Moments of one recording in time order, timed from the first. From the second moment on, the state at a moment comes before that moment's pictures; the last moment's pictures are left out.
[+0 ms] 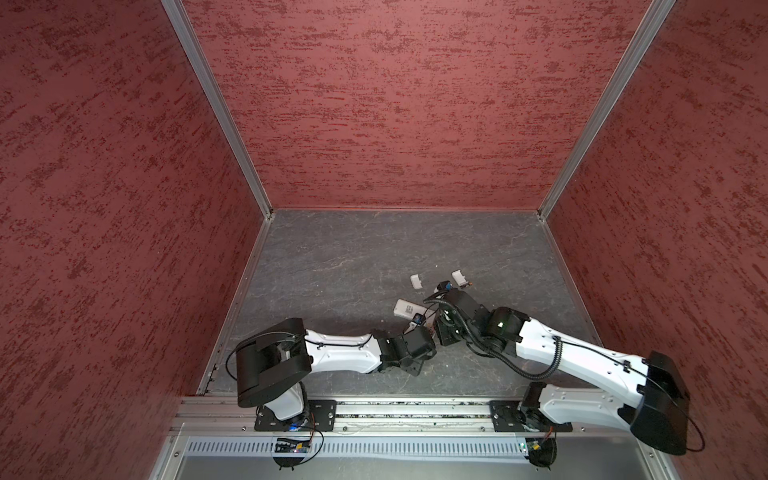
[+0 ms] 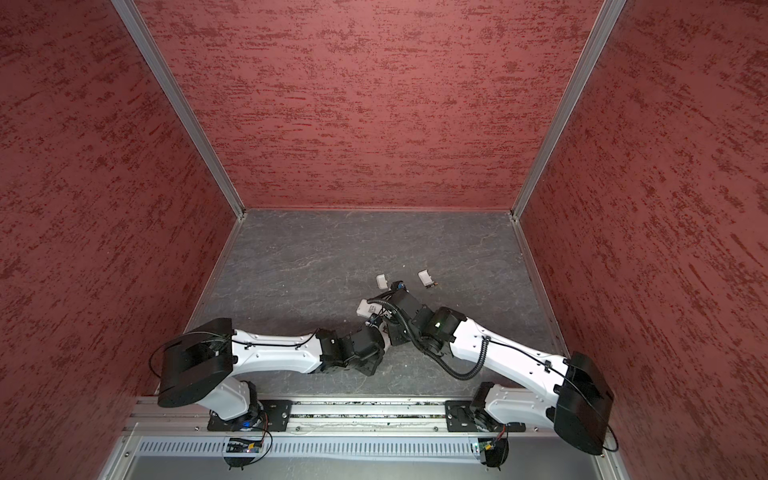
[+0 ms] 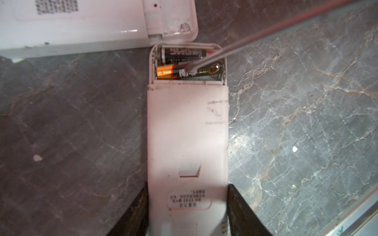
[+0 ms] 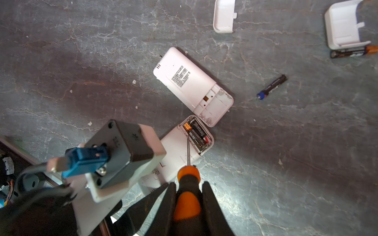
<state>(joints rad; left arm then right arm) -1.21 1.61 0.78 -0.29 -0.16 -0.69 0.93 1.18 0.85 -0.65 0.11 0.60</state>
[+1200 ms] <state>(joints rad) -1.21 1.61 0.78 -0.29 -0.16 -0.70 0.92 1.15 0.79 -0.69 0.14 0.64</state>
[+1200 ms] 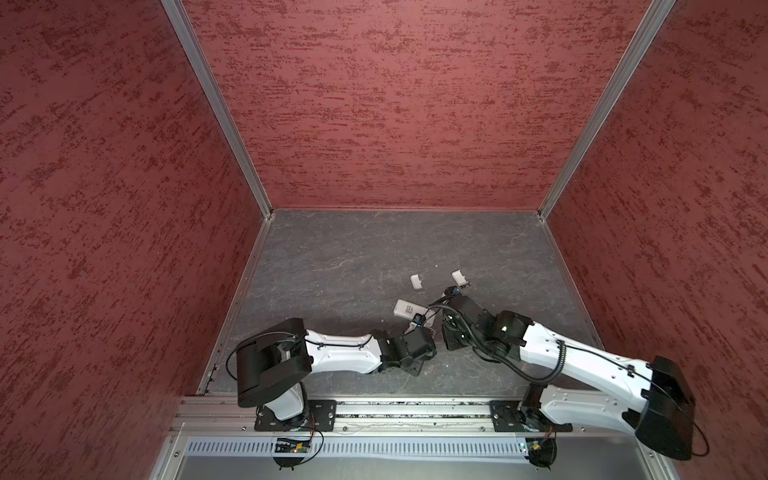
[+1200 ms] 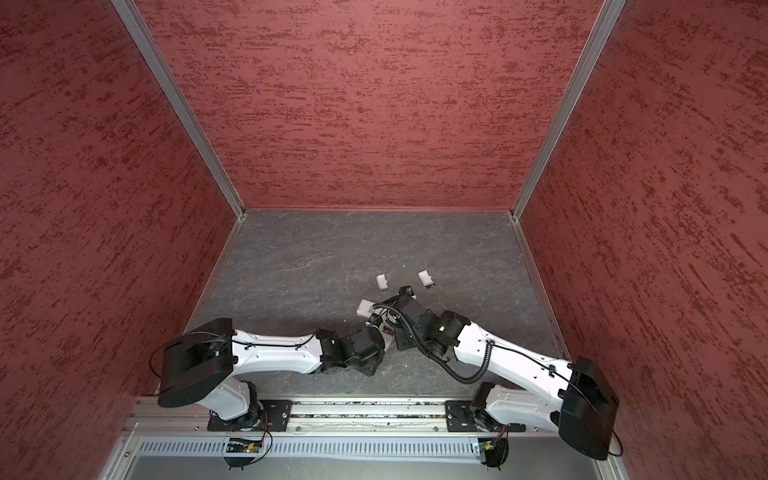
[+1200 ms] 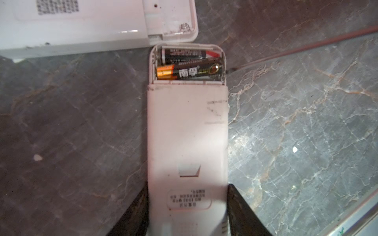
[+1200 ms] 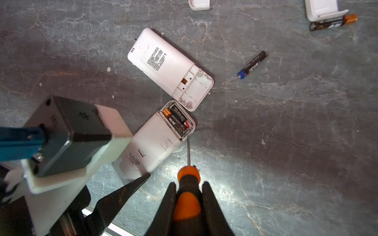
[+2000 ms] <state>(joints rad) -1.21 1.62 0.78 -0.29 -0.16 -0.70 0.92 1.17 0.81 -0.70 0.14 0.62</state>
